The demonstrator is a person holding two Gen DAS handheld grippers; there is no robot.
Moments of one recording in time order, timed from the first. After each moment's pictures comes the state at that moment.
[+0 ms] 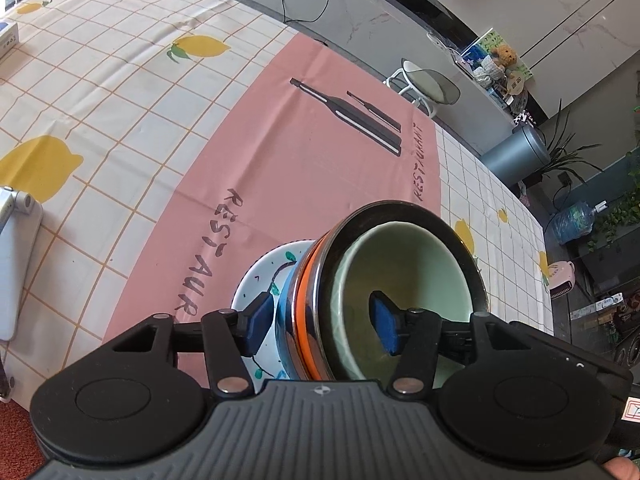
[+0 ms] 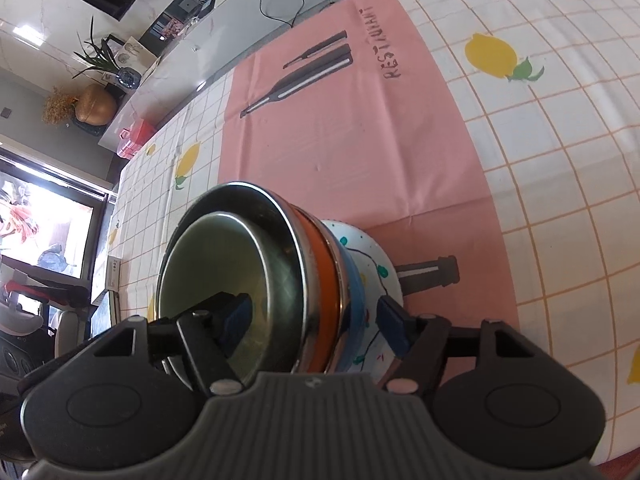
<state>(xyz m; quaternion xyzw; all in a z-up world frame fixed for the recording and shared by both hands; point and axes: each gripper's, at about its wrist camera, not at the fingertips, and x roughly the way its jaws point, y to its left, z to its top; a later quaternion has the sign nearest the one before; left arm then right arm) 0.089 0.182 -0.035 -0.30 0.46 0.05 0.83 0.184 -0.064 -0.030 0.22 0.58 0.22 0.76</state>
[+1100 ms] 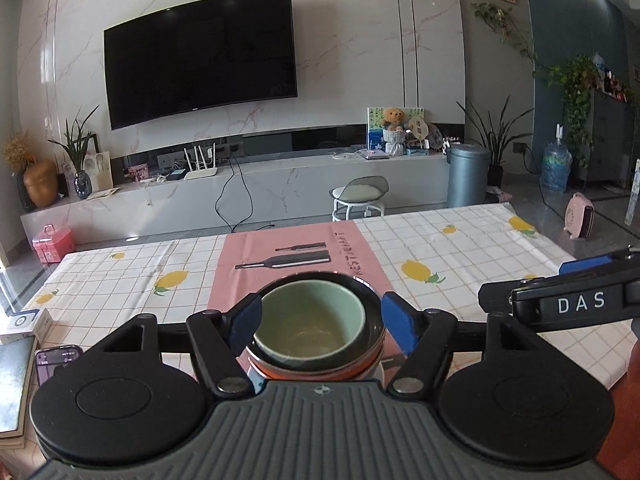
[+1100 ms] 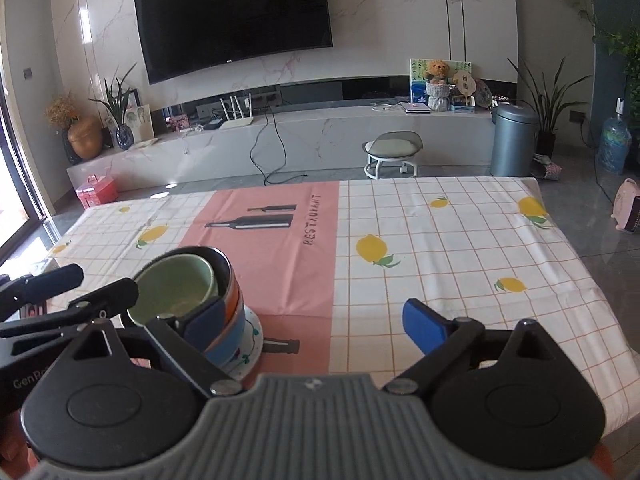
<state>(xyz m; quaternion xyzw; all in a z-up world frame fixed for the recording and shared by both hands) -0.012 0.056 0.029 0.04 0.24 0.03 0.97 0.056 -0.141 0.051 0.02 0.33 0.15 0.93</state>
